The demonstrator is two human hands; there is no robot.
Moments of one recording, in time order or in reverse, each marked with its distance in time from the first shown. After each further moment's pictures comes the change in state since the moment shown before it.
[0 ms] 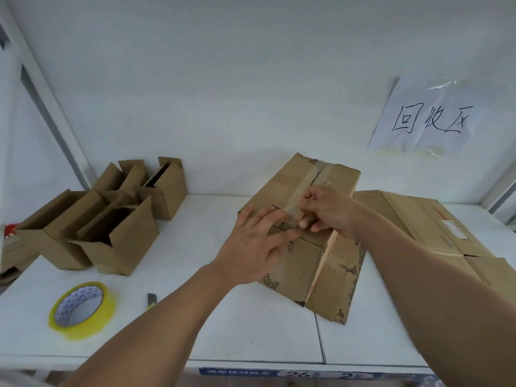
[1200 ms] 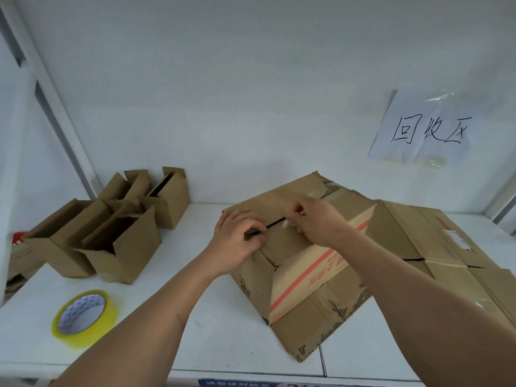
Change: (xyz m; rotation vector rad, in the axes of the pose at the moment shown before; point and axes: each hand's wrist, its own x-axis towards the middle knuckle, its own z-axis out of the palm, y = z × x) left_hand 0.008 -0.024 -0.025 -0.412 -0.098 -0.469; right_hand 0.007 0.004 0.014 -0.677 0.148 -0.277
